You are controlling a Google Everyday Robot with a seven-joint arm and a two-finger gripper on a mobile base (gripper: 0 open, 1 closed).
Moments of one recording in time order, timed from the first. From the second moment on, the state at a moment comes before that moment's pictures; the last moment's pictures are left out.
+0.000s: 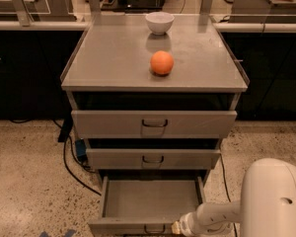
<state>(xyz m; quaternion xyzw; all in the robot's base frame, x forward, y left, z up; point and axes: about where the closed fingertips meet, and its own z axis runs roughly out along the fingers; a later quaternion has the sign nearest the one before) 0.446 -0.139 0.200 -0.10 0.97 0.21 0.11</state>
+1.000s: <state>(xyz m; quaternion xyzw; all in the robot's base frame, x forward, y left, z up) 0.458 -0.157 0.202 -0.07 0.96 0.25 0.12</state>
